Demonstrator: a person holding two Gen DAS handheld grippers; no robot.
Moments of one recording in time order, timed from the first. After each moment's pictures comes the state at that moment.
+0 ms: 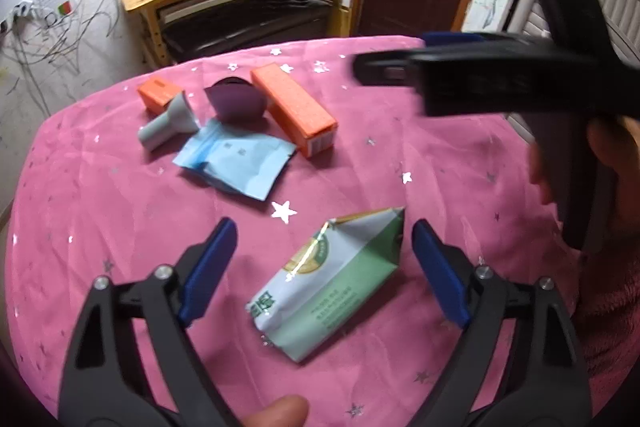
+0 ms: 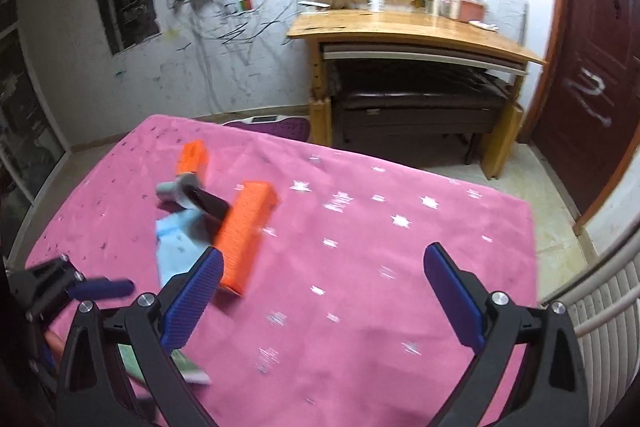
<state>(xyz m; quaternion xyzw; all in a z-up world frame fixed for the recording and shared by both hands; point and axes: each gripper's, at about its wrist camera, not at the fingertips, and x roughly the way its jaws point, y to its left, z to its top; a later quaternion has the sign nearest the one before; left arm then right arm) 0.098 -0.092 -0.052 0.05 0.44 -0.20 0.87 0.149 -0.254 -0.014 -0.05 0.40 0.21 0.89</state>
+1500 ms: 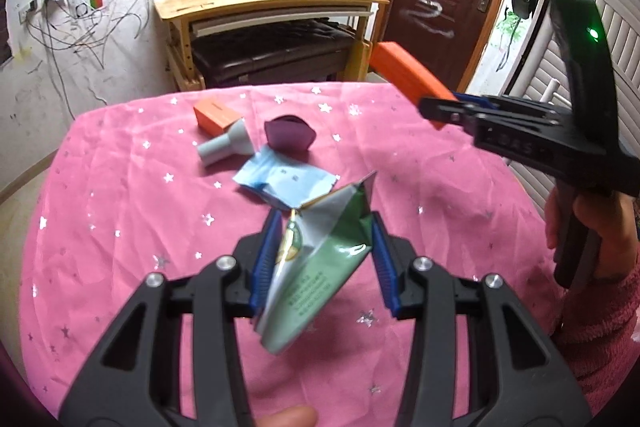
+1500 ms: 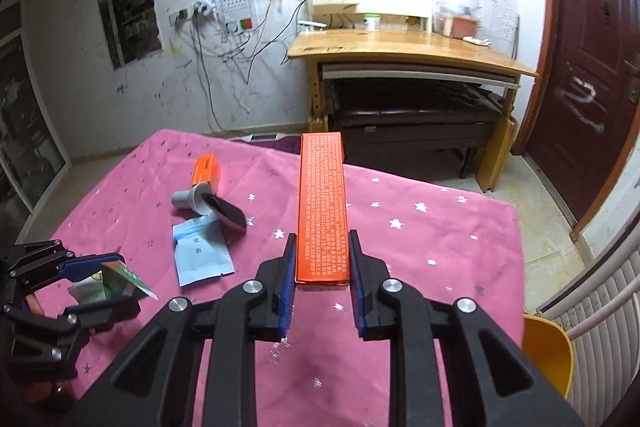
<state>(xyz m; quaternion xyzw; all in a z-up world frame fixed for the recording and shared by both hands) 0.081 -0.063 -0.021 0.00 0.40 -0.16 0.90 0.117 -0.279 0.003 -0.03 0.35 0.19 0.91</state>
